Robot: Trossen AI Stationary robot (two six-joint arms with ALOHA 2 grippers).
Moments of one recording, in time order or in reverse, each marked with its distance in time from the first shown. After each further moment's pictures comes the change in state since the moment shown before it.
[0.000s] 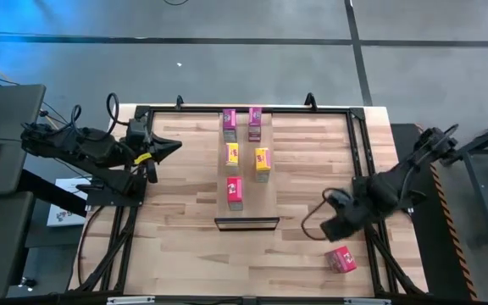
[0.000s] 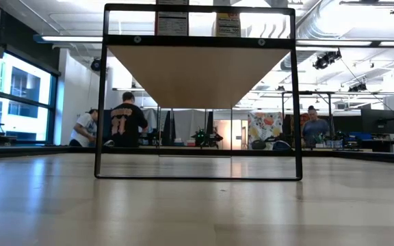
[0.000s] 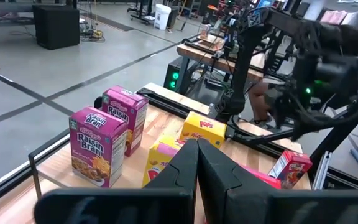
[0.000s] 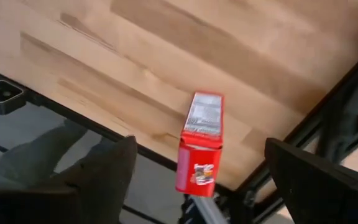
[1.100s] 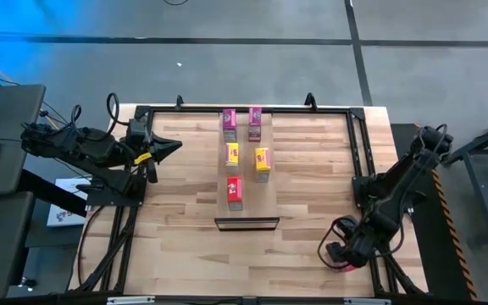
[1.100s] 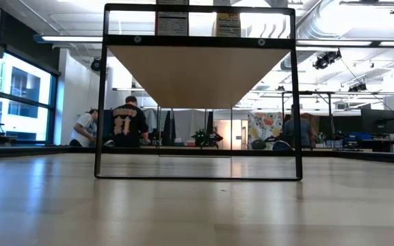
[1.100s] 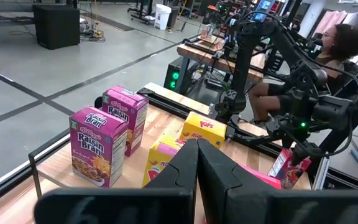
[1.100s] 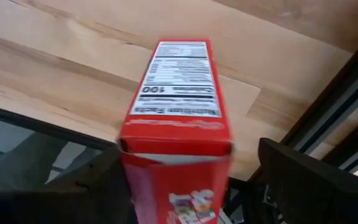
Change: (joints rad) left arm 0.000 0.000 0.000 0.000 0.001 -0.002; right arm 0.261 0.022 -0.379 0.465 -0.056 0.426
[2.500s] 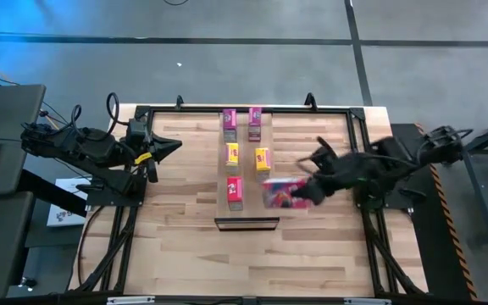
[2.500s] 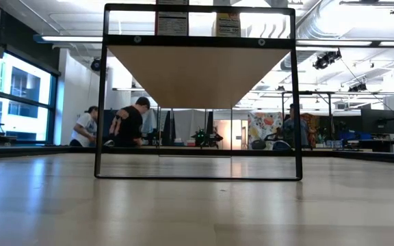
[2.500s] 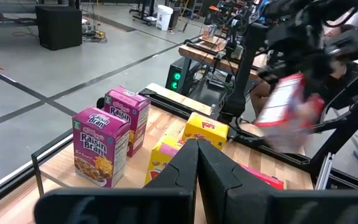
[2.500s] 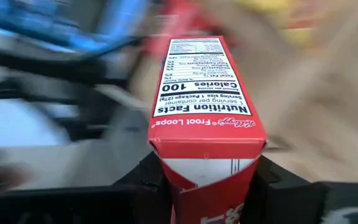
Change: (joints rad) left arm 0.000 0.000 0.000 0.000 -0.009 0.002; right arm -0.556 -0.073 0.607 -0.068 0.326 -0.953
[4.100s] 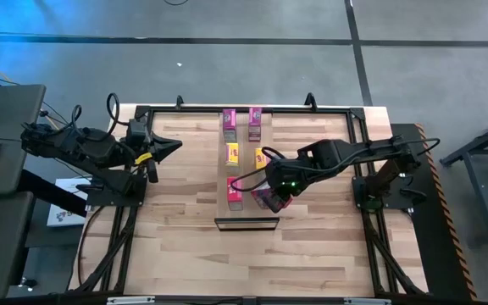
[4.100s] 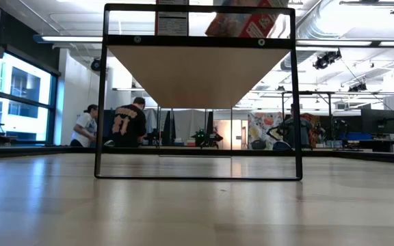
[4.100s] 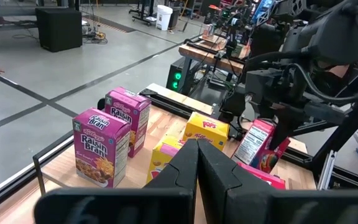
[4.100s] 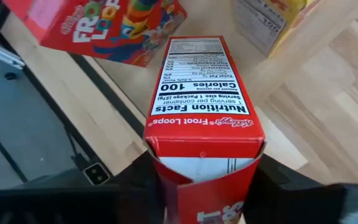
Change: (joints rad) left arm 0.000 0.002 0.000 0.000 0.000 0.016; right arm -0.156 0.468 0.376 -0.408 -0.154 -0.259
